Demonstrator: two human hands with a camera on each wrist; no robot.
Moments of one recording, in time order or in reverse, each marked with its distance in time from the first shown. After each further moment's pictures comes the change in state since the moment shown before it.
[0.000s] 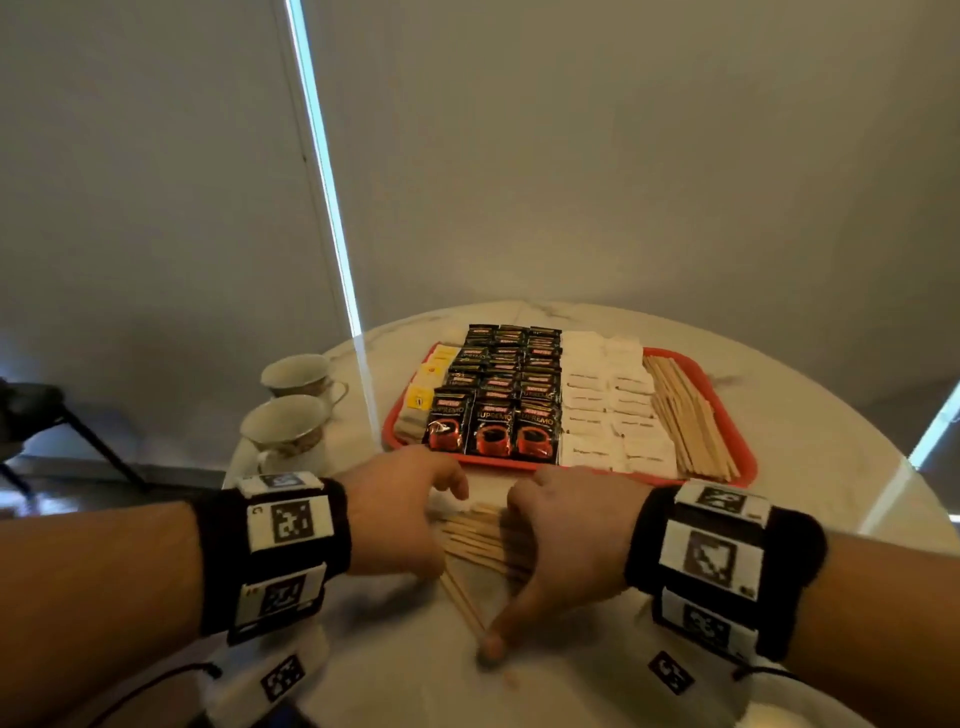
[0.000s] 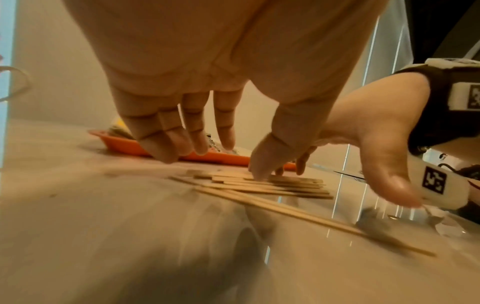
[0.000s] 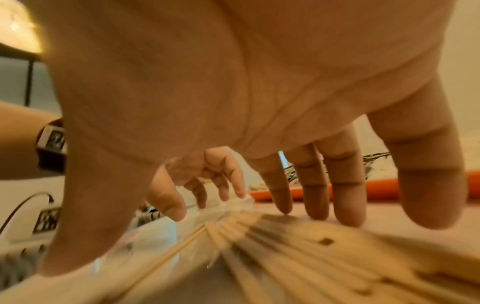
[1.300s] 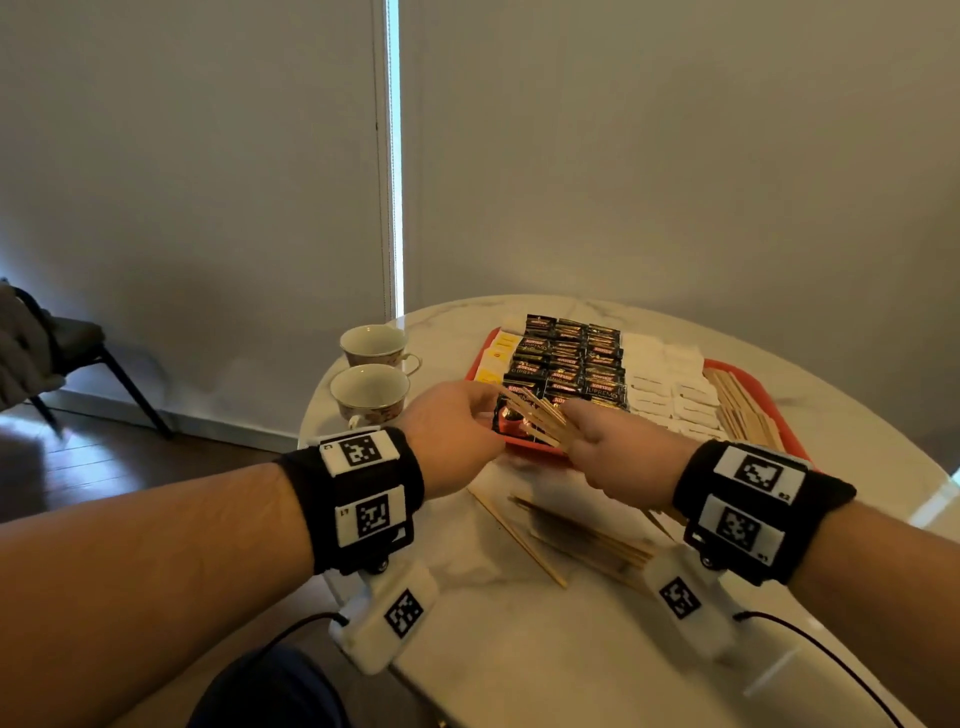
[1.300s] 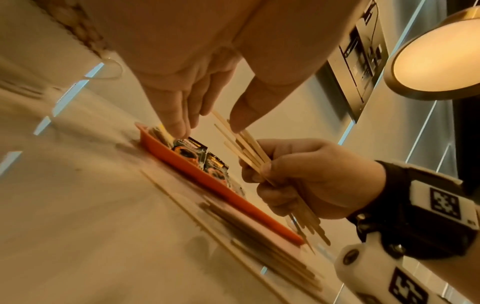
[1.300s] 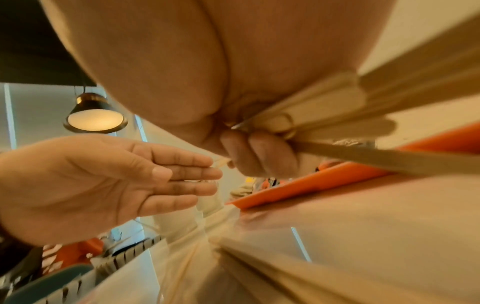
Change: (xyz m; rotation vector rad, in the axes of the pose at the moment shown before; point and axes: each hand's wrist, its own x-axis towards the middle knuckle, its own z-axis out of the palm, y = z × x) left_hand 0.007 -0.040 -0.005 -0.757 0.315 0.011; right_hand 0.044 -0.014 -0.023 0.454 0.323 -0.011
